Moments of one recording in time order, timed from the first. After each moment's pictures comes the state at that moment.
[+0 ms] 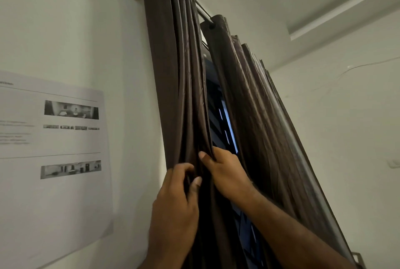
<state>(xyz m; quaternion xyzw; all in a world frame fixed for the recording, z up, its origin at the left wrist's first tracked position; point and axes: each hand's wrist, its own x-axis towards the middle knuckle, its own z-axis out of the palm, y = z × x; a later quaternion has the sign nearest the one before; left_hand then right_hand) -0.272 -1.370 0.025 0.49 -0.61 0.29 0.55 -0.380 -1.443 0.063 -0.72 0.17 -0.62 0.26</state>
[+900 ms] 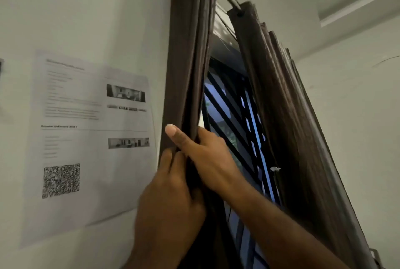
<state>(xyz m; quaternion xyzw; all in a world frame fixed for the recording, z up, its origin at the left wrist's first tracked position) -0.236 -1.269 0.020 0.50 -0.61 0.38 0.49 -0.317 -1.334 0.067 -0.75 0.10 -0.59 0.26</state>
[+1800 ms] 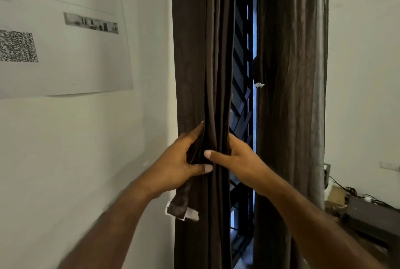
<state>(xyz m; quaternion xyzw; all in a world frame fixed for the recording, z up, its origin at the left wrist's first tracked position) -0.249 -1.319 -0.117 0.54 -0.71 -0.13 0.43 -0.415 -1.401 -0.127 -0.80 0.17 -0.40 0.41</state>
